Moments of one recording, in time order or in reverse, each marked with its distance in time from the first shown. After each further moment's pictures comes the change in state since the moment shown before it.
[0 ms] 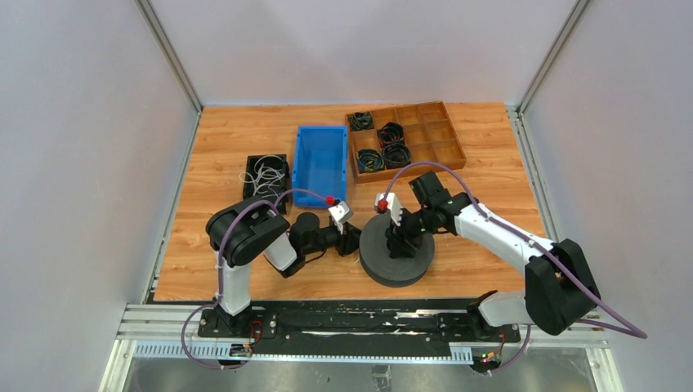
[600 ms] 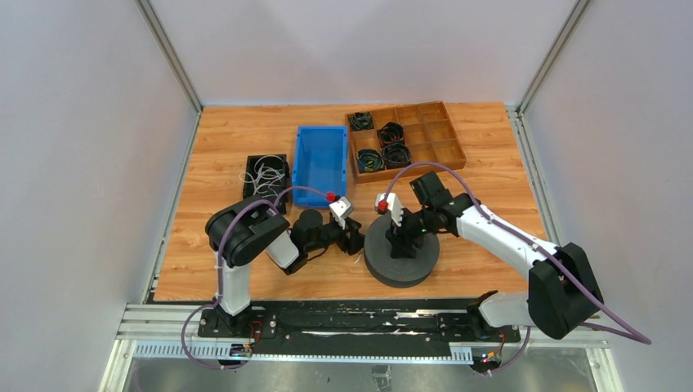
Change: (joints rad) left arm 0.000 -0.001 0.037 -0.055 -0.081 -0.021; right arm 0.008 -0.023 0.000 -0.007 0.023 -0.009
